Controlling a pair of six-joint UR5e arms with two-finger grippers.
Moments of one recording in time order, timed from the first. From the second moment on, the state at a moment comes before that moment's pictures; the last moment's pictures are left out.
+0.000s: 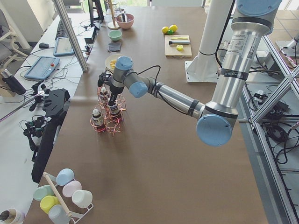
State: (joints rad) left arm -1.12 -1.81 -1.73 -1.95 -2.03 -0.69; right arm 1.61 -1.67 1.77 -1.63 2.35 -0.29
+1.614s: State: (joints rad) left arm -1.14 -1.86 -1.71 -1.95 -2.01 -0.72; right arm 1.60 -1.66 1.77 -1.63 2.35 -0.29
